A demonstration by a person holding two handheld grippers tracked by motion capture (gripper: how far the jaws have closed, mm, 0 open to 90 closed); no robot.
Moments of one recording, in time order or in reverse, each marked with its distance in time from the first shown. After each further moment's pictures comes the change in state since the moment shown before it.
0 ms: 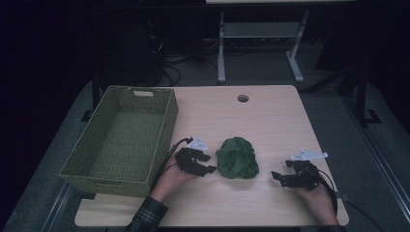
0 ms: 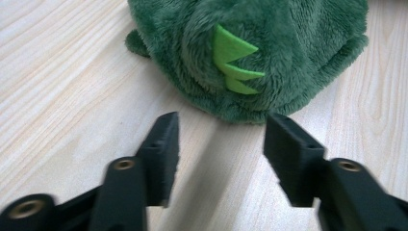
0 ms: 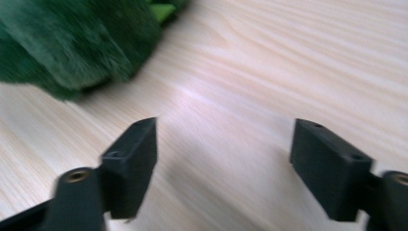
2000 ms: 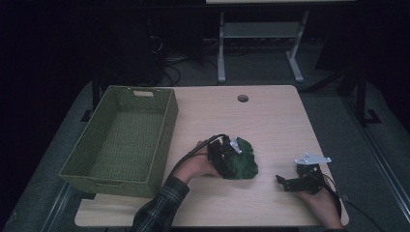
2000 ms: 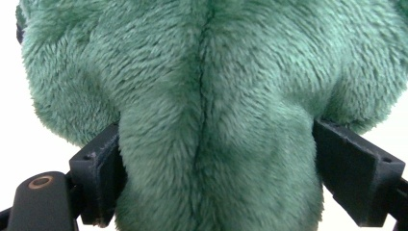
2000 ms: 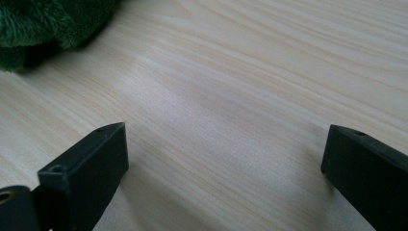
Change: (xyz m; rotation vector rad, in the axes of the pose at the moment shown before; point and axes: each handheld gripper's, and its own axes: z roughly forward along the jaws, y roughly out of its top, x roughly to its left) left arm -0.011 0.064 0.071 0.324 -0.036 0.255; right arm -0.006 -0.014 -0.001 0.009 -0.091 -0.009
